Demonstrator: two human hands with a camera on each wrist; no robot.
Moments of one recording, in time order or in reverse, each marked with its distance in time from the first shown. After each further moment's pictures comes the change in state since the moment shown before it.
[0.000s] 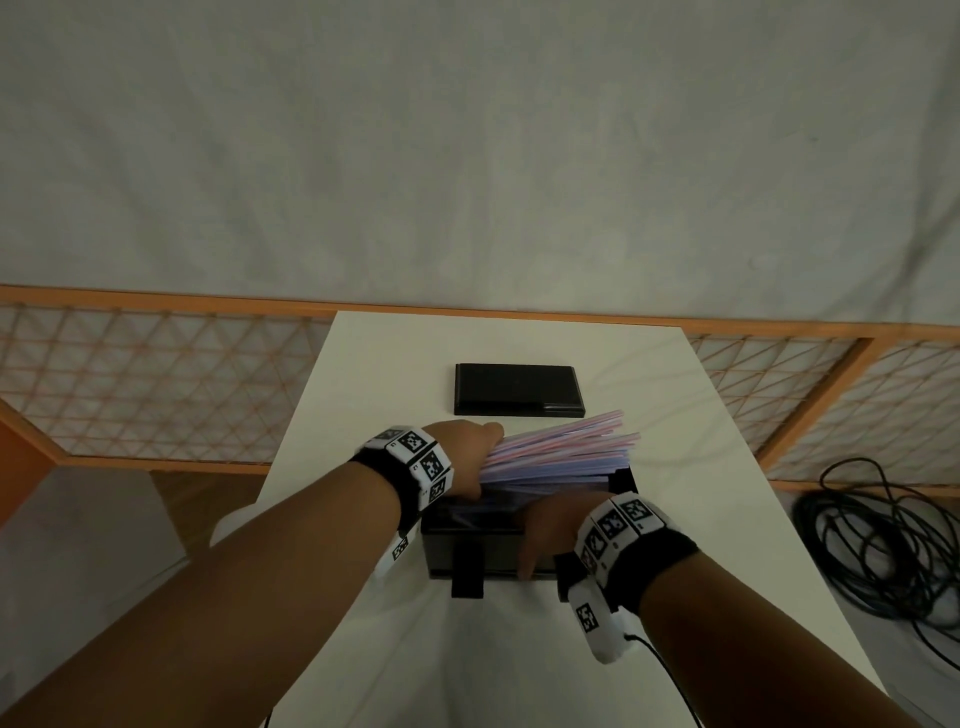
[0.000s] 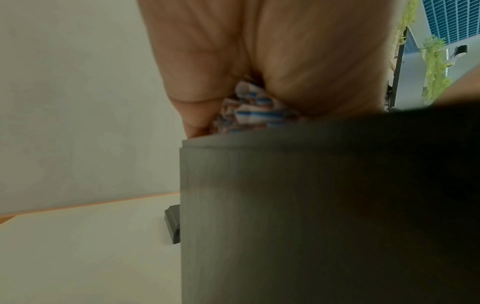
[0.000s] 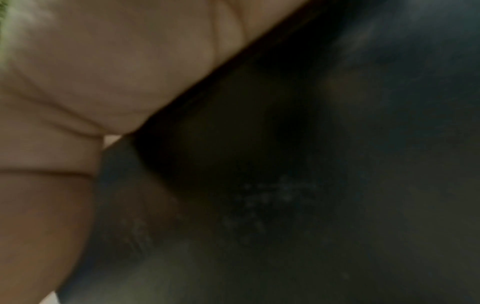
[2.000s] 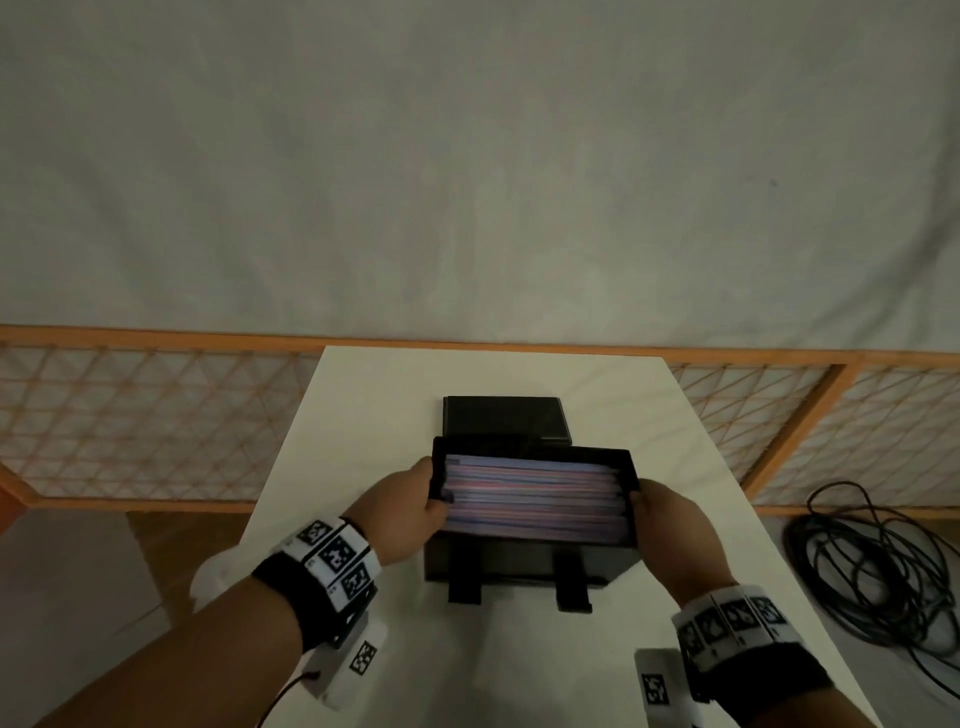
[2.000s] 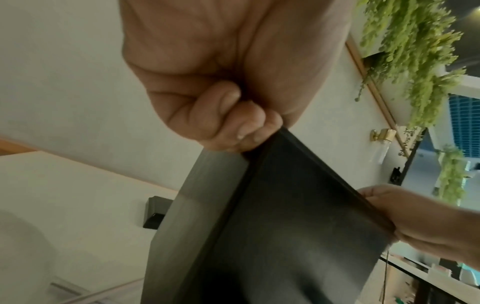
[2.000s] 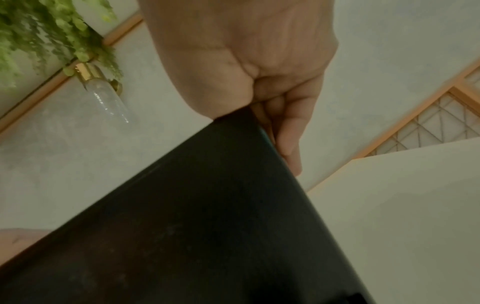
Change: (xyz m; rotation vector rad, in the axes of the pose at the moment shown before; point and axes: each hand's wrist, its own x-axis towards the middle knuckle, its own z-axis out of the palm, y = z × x) left_hand -0.061 -0.006 0.005 -0.519 0.224 -0.212; right_hand -0.047 0.099 0.021 0.394 1.046 0.193
